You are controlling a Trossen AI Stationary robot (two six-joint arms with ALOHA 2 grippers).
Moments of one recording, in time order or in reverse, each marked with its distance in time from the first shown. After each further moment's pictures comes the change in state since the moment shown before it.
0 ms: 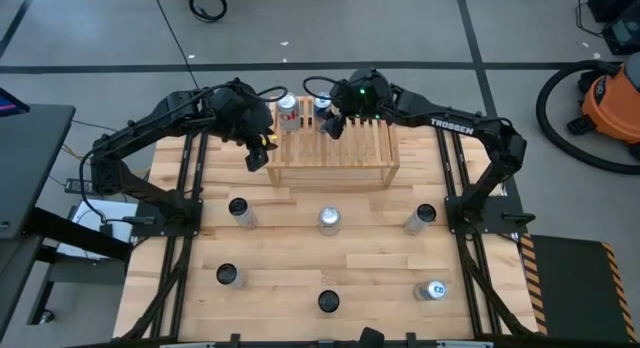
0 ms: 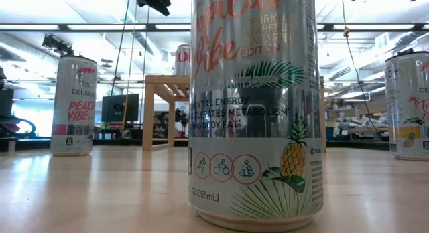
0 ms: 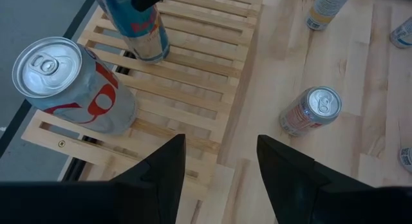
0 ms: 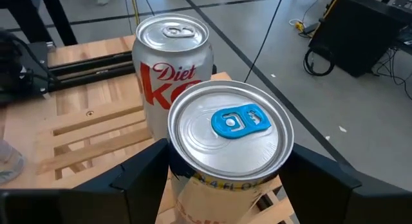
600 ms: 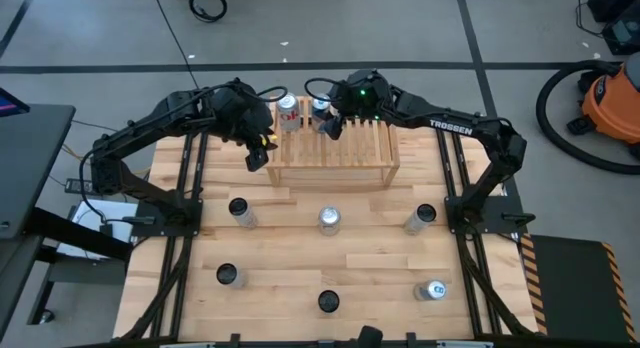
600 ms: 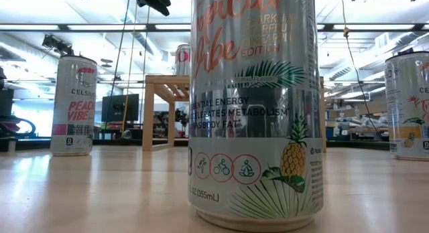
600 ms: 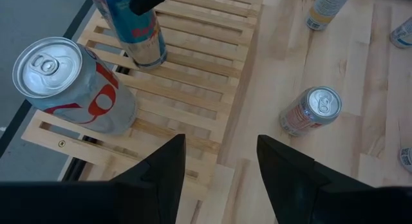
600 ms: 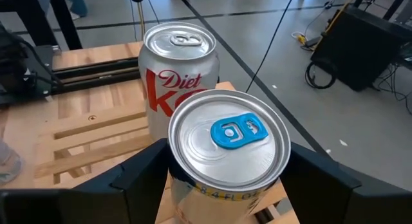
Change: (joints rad) left arm 0.000 0.000 0.000 0.000 0.000 0.000; right arm -0.002 0.000 -0.025 0.064 -0.016 -0.037
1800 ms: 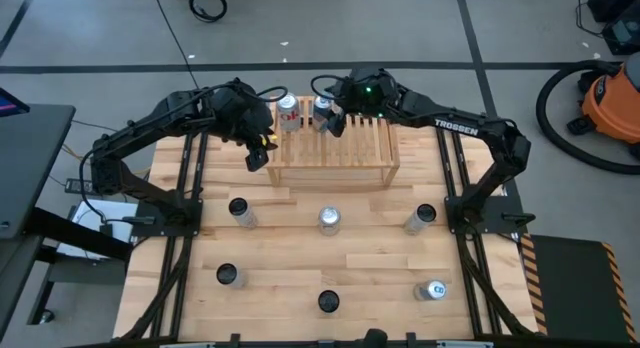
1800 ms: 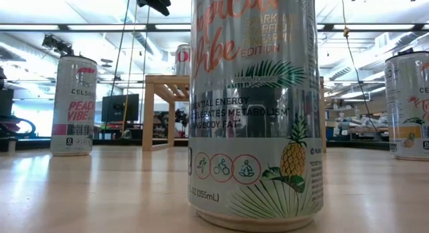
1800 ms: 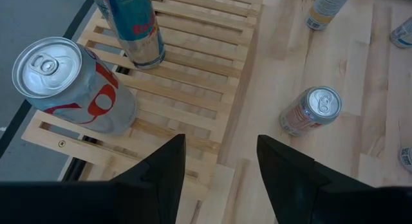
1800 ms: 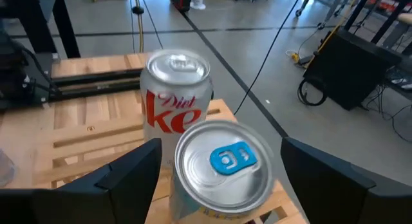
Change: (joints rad) left arm 0.000 0.000 0.000 0.000 0.000 0.001; right arm -0.001 -0.036 0.001 0.018 0.002 -0.053
